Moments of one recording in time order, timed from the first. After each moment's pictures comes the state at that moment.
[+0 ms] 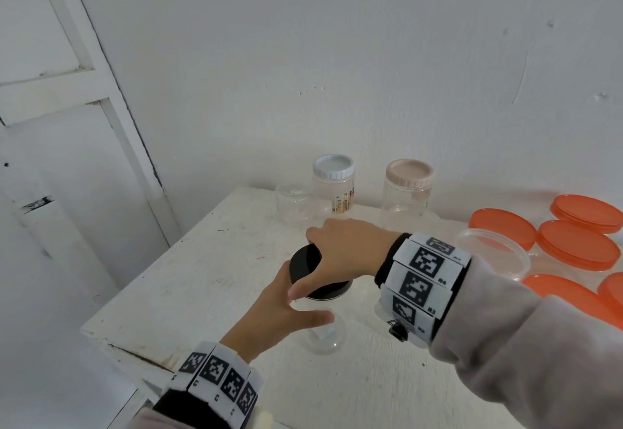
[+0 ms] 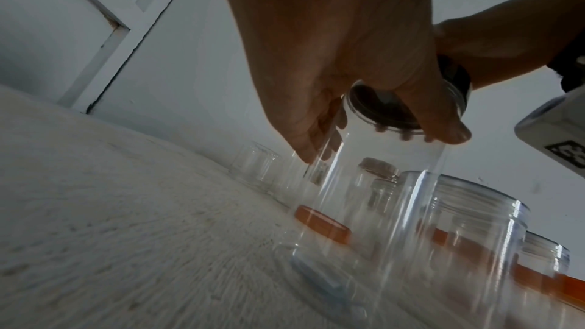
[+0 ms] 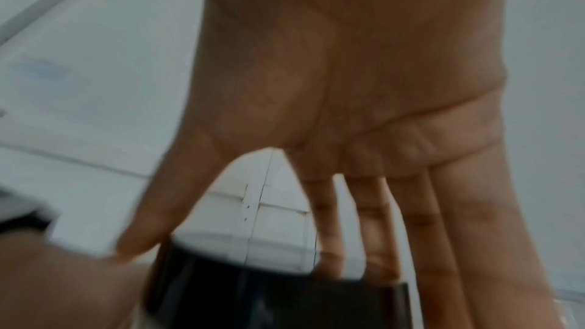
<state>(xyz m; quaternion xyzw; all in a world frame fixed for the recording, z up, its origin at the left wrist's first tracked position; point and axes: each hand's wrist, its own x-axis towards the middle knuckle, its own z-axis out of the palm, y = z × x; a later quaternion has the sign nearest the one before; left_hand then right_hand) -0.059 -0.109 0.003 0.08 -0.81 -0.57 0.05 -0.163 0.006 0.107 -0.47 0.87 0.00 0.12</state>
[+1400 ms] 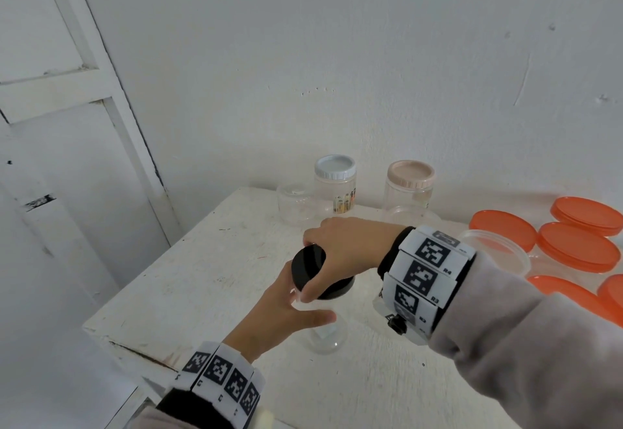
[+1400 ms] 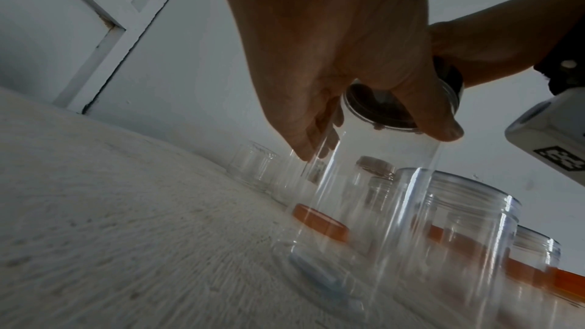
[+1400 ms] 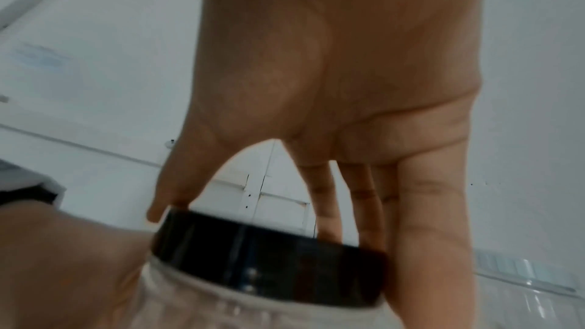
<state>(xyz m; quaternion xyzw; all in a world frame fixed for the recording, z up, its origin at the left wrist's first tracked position) -0.059 -0.109 -0.002 0.08 -0.81 -0.58 0.05 -0.162 0.008 0.117 -0.49 0.86 0.02 0.16</state>
